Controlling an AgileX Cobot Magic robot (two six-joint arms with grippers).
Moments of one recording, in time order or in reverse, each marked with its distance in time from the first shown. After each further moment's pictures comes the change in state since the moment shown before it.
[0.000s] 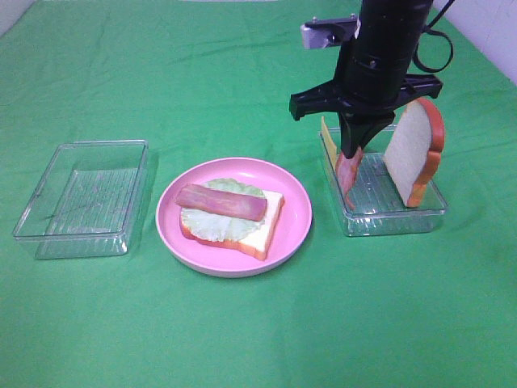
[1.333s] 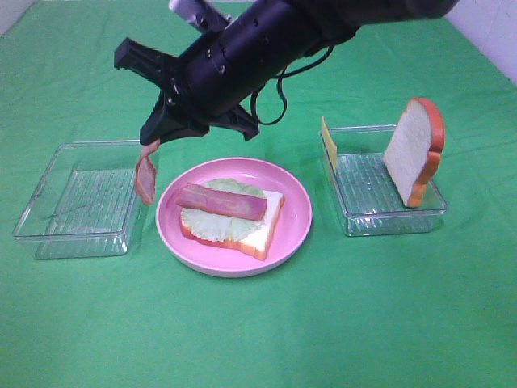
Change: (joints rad) left arm 0.000 0.000 0.000 0.000 0.000 0.001; right arm 0.176 0.136 0.000 0.906 -0.429 -0.359
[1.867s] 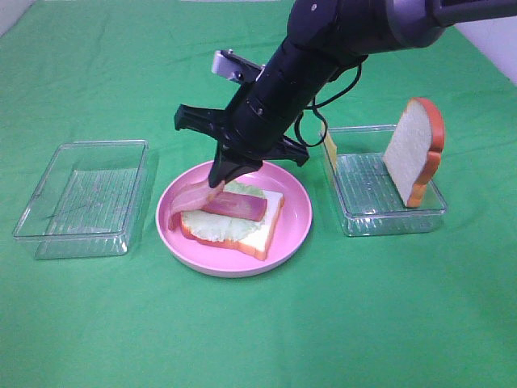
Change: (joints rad) left arm 0.000 -0.001 0.000 0.000 0.000 0.000; right arm -0.066 0.060 0.000 -0.347 0.082 0.223
